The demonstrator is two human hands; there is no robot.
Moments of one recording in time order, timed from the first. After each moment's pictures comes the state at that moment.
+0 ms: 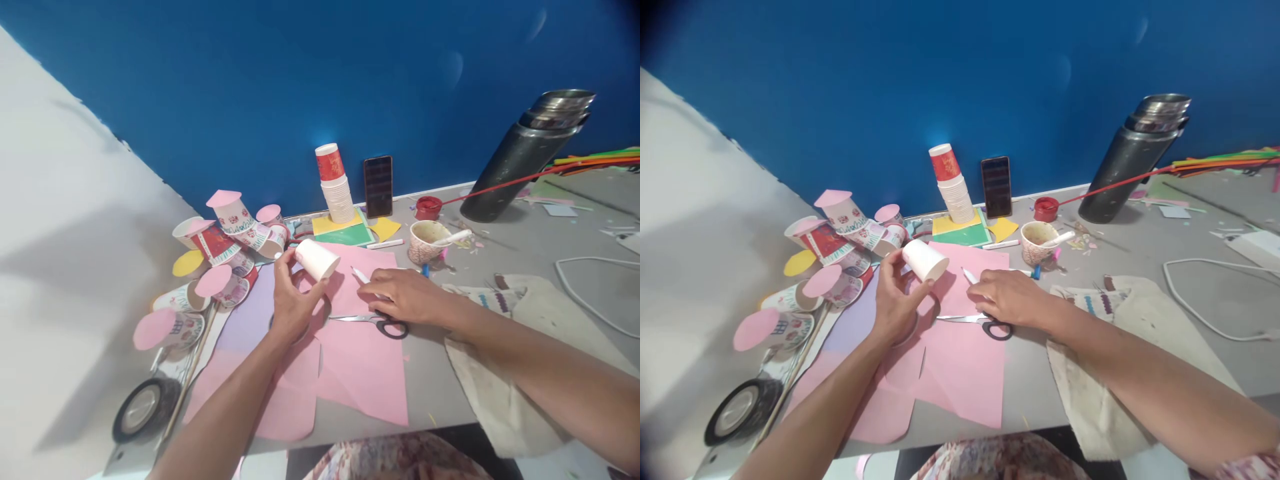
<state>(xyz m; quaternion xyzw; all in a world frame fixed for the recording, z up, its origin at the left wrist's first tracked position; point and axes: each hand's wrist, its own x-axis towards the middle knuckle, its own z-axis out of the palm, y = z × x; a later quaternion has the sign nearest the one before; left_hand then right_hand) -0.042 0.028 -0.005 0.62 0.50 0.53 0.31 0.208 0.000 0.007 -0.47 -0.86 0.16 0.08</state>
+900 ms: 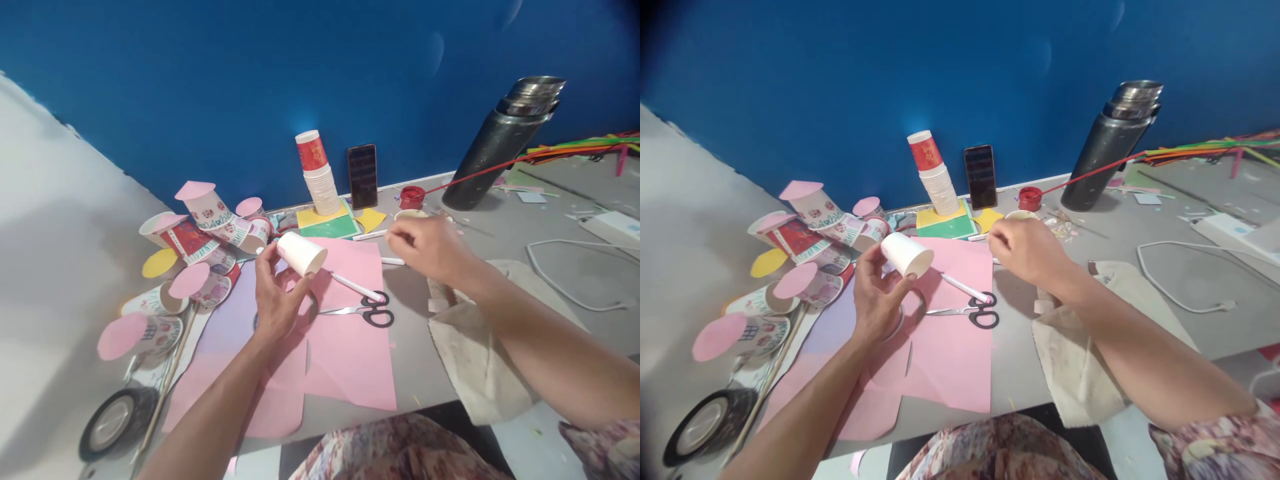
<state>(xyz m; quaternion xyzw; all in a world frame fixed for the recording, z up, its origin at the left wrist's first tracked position) -0.041 0.026 -0.009 0.62 0.48 0.54 0.30 0.239 -0.001 0.052 -0.65 -0.72 -0.02 0.23</state>
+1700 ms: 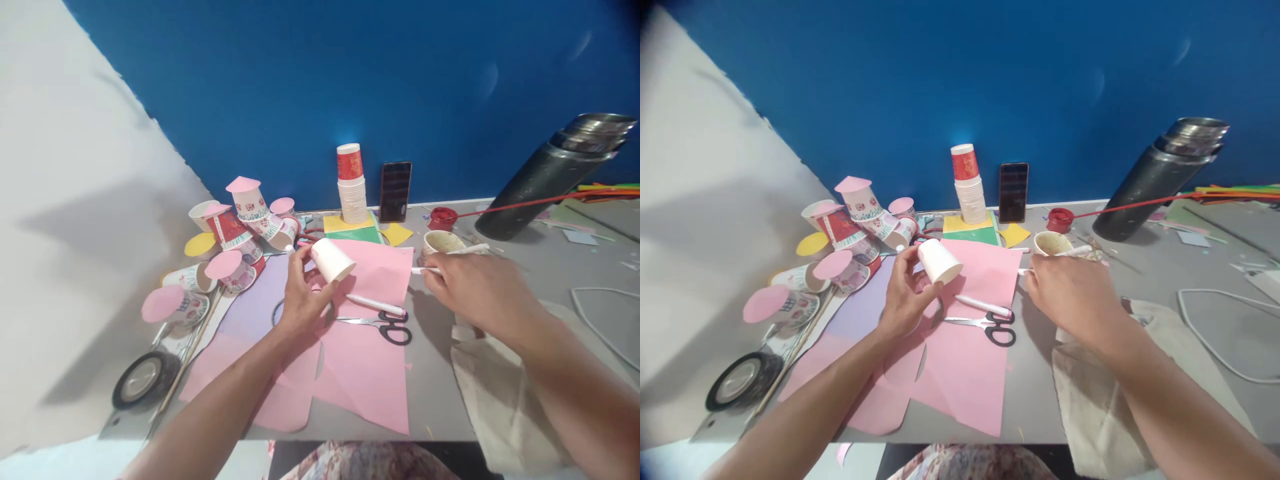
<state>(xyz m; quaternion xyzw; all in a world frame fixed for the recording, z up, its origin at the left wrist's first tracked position) -0.035 0.019 -0.003 0.61 0.46 0.53 0.36 0.238 -0.022 0.058 -0.68 -0.72 -0.14 0.03</state>
